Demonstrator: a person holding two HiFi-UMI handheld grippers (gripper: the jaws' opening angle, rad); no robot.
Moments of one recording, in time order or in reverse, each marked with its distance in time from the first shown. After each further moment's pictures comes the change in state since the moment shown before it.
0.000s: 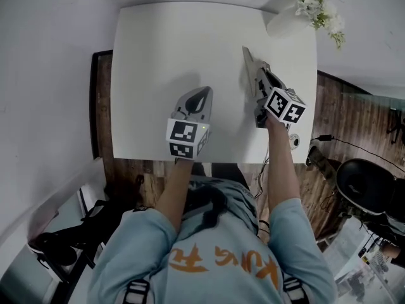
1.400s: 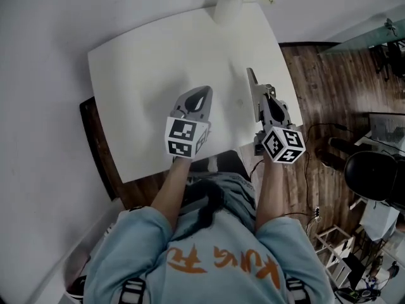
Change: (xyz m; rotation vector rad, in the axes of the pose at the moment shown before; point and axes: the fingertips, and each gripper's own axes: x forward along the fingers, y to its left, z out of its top) left arm -0.001 -0.100 0.021 0.204 -0.003 -0.343; right arm -0.213 0.008 -0.028 -0.022 -0.322 -0.321
